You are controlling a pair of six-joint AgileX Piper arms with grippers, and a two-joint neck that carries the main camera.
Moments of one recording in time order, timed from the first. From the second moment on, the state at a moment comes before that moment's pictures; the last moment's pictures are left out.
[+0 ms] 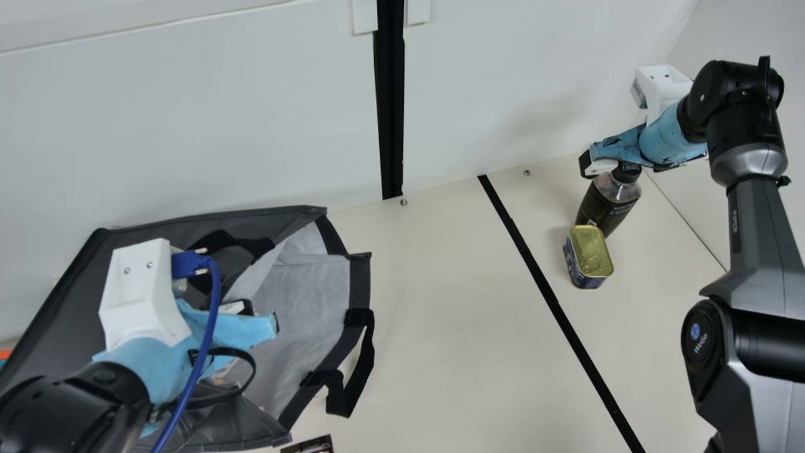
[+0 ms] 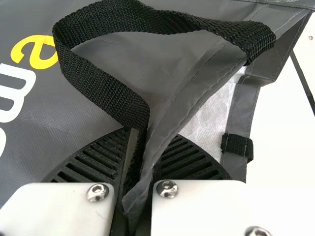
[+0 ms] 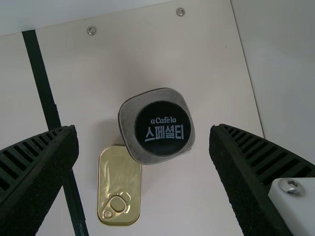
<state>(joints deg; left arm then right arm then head) -38.6 86.9 -78.9 11.3 45.7 -36.1 -26.7 117.8 -122.4 2.6 69.9 -15.0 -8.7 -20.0</state>
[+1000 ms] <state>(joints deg) -38.6 86.9 -78.9 11.3 45.7 -36.1 -28.0 121.9 -124.1 2.7 69.9 -14.5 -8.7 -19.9</state>
